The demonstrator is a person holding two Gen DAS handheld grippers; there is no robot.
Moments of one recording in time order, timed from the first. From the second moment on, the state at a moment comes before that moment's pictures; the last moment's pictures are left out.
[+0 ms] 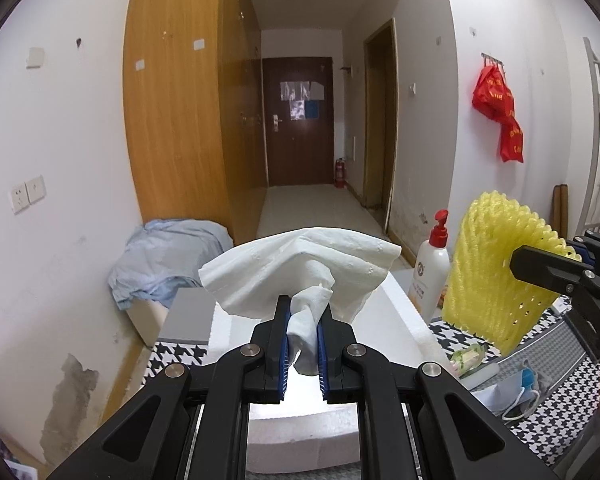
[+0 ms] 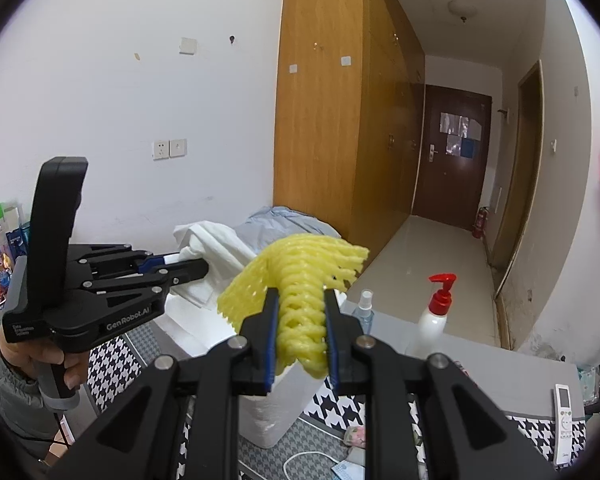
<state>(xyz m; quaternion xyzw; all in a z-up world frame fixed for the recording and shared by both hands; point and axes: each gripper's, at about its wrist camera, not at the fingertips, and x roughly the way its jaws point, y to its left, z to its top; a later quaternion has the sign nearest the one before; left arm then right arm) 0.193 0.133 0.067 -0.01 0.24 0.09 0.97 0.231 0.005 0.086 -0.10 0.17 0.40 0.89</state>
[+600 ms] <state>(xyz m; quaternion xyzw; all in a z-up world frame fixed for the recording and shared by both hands) 0.202 0.139 0.050 -0.01 0.26 0.08 0.96 0.237 0.016 0.082 -0.10 0.19 0.40 0.89</state>
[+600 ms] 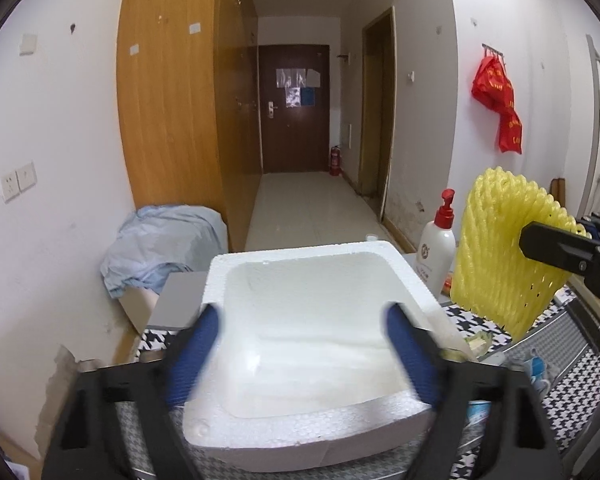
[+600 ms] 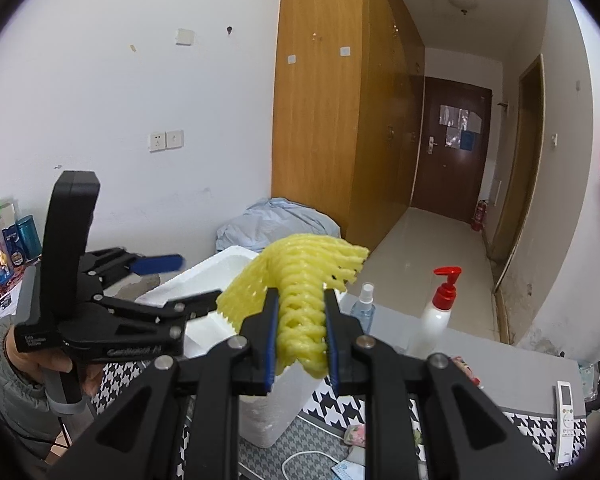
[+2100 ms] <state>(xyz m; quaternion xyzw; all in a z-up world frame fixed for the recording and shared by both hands) 0.146 0.187 0.054 -0.02 0.21 0.17 0.96 0.255 0.080 0.066 -0.11 0.23 0.42 0.87</state>
